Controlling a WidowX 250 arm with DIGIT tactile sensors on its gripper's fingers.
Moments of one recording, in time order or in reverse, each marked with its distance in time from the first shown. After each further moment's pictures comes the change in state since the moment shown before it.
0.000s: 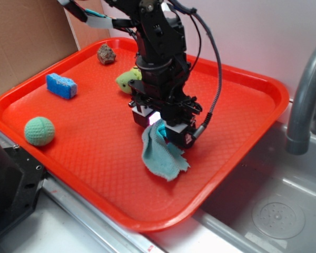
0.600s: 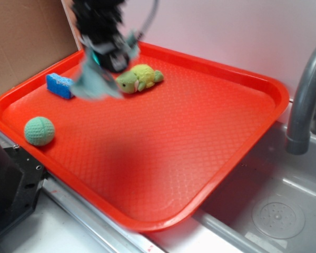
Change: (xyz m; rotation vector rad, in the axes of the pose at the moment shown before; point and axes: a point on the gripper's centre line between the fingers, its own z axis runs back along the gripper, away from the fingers) arm -0.020 0.057 0.135 -0.017 -0.125 -0.204
